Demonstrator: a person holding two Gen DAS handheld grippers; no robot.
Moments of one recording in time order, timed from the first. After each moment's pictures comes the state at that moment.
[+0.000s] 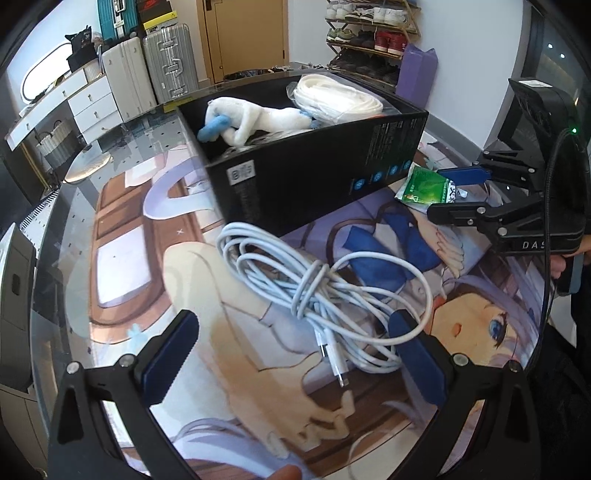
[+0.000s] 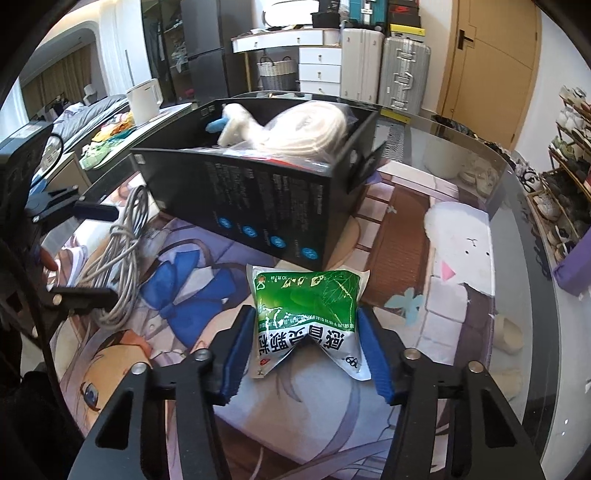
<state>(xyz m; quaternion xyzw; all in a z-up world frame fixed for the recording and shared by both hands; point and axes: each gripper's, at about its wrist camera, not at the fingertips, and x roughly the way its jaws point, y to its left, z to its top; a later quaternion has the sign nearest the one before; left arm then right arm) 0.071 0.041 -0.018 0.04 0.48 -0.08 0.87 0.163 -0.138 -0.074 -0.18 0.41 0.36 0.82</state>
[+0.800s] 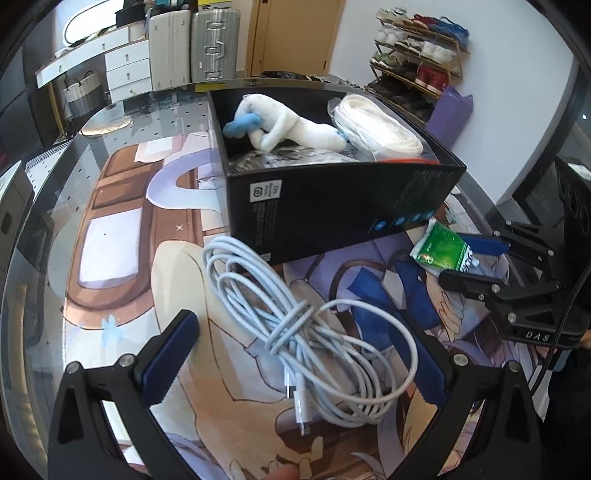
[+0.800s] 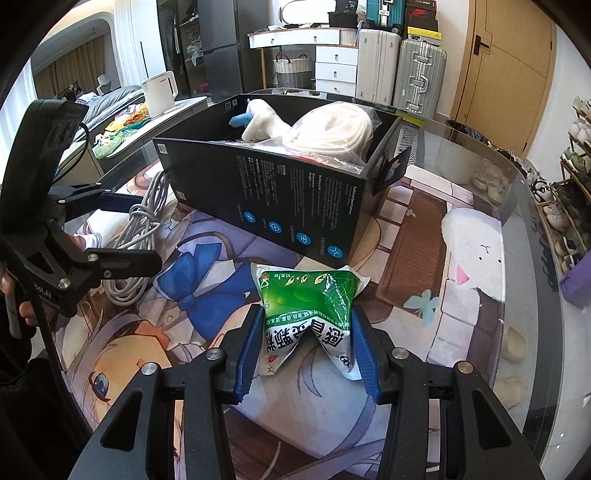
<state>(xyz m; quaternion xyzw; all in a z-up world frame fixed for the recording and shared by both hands) 0.088 0.048 -0.026 -0.08 0.46 -0.04 0.88 0.154 -0.136 -0.071 -0.19 0.41 0.37 0.81</state>
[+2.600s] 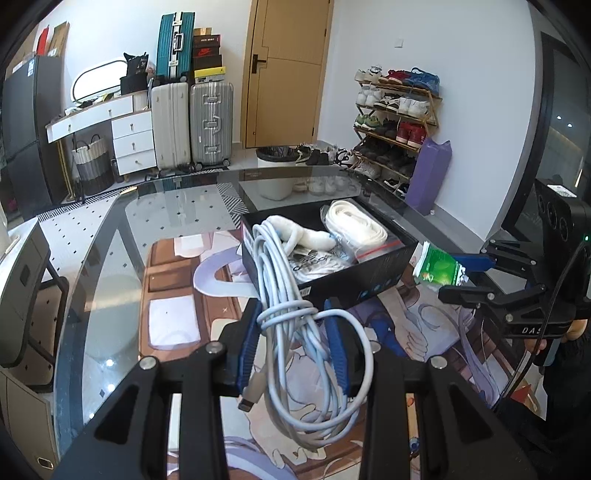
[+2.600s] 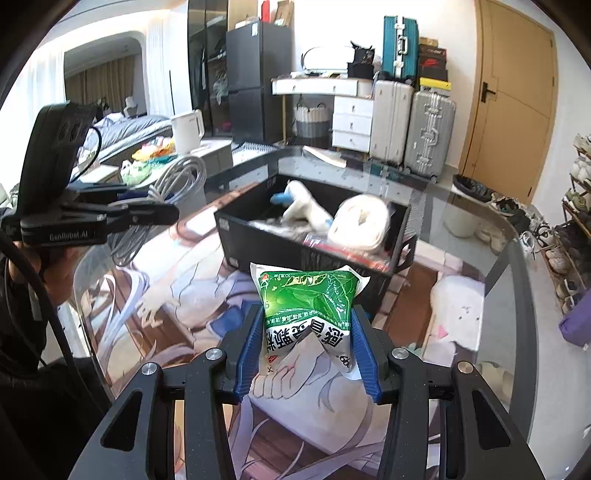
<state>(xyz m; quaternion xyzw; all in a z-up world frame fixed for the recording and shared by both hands) 0.043 0.065 0.056 -0.05 0.33 -0.04 0.94 0.122 -0.153 -0.004 -0.17 0.30 0.41 0.84</state>
